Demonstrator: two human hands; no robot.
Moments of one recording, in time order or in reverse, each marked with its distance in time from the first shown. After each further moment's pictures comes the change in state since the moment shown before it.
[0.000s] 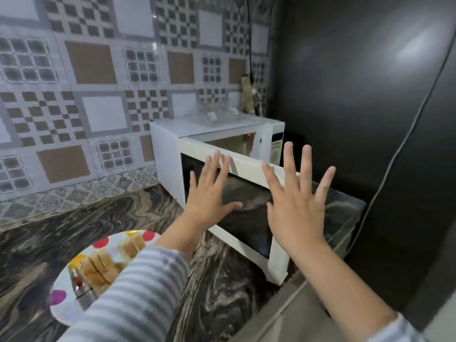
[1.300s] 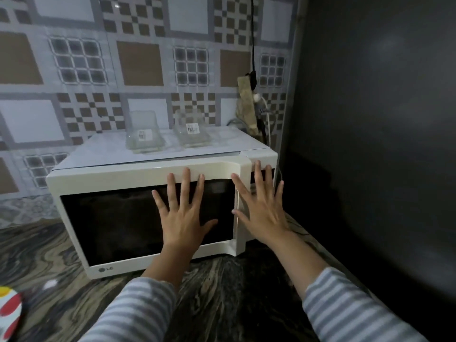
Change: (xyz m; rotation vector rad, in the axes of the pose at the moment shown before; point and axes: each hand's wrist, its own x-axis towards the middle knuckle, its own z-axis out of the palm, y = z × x) left_hand 0.237 0.019 0.212 0.560 0.231 -0.449; right_hand 0.259 0.138 0.359 0.491 -0.128 -0.458
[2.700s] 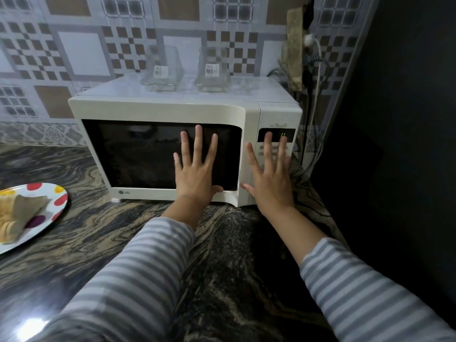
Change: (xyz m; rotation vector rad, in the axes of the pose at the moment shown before) left_hand -0.003 0.052 -0.001 0.120 -0.345 -0.294; right_hand 0.000 0.033 0.047 0.031 0.005 -0.170
